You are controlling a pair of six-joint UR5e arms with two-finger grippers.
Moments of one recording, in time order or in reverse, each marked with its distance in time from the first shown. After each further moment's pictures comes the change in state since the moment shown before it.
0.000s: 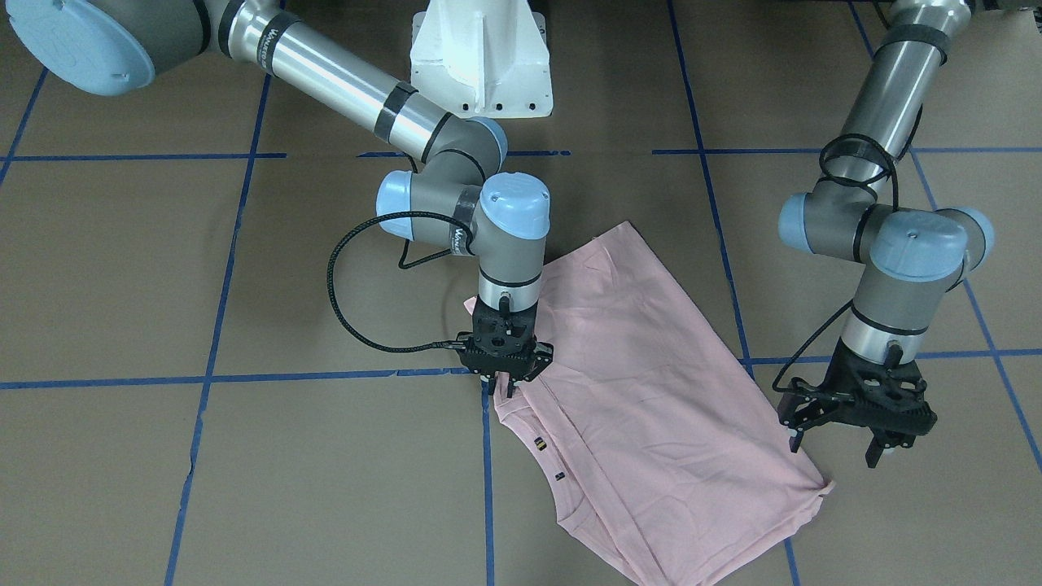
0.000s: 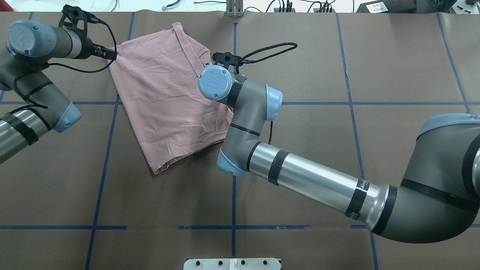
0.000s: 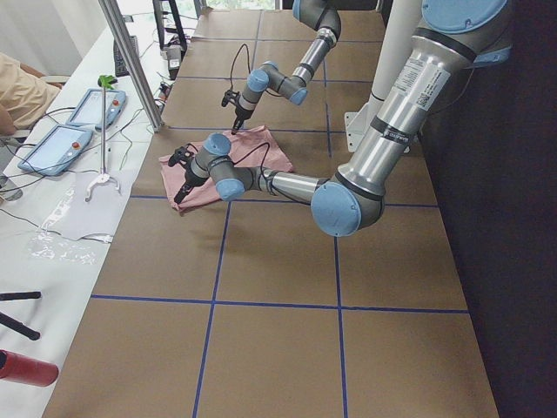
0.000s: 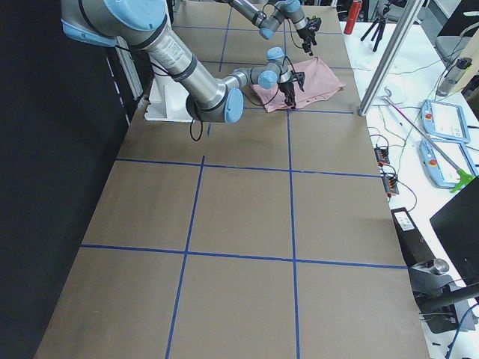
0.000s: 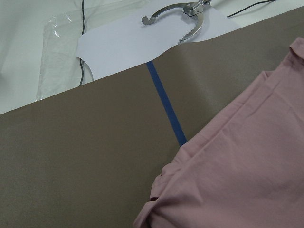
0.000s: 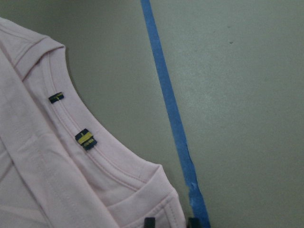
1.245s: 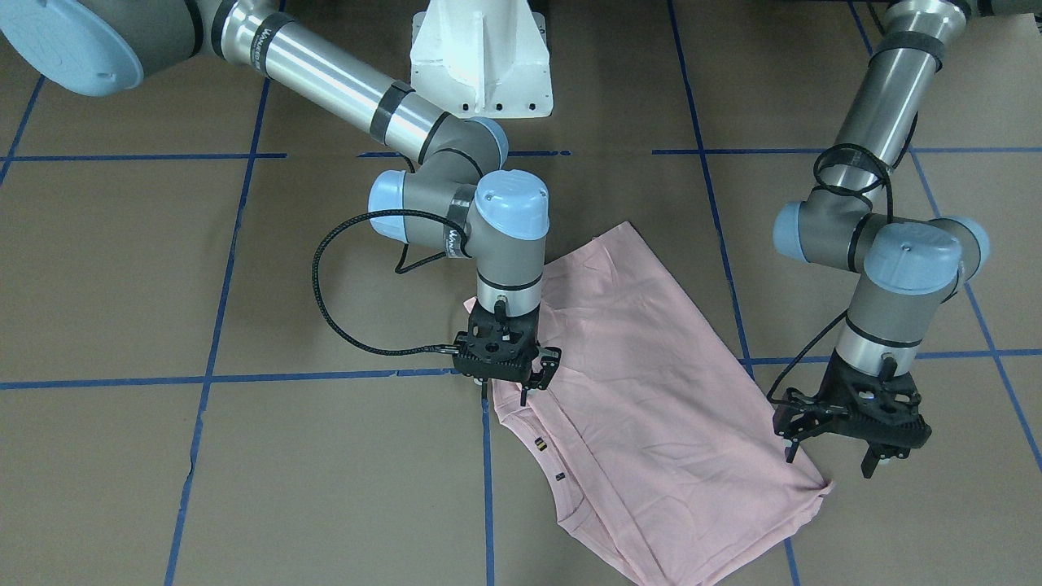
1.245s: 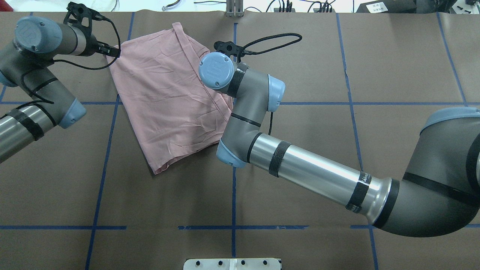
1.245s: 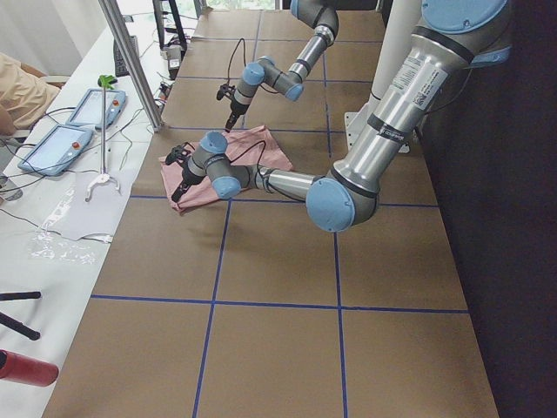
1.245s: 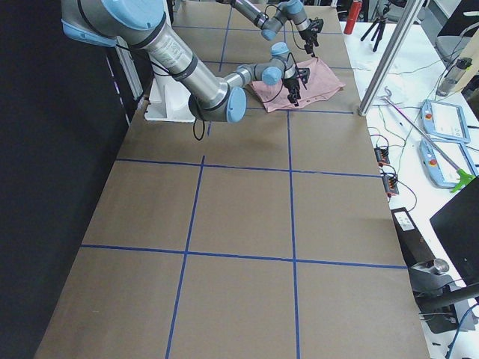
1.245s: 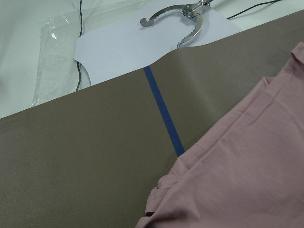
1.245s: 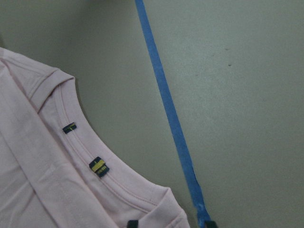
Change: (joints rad) left arm -0.001 -0.037 0.042 -0.001 0.000 0.000; right arm 0.026 0.007 0.015 0.001 0.014 0.026
